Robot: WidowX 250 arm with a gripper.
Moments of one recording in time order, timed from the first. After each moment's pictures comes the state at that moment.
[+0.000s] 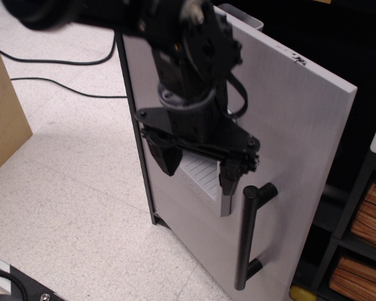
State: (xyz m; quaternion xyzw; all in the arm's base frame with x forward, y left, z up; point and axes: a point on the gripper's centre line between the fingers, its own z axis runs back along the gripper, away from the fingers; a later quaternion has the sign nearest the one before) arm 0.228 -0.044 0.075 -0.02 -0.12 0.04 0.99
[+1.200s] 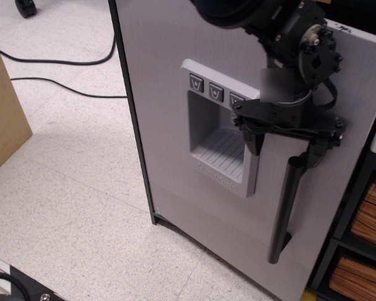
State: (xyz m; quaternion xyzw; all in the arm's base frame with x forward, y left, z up) arm 0.316 -0.101 0.047 -0.03 -0.17 0.07 0.98
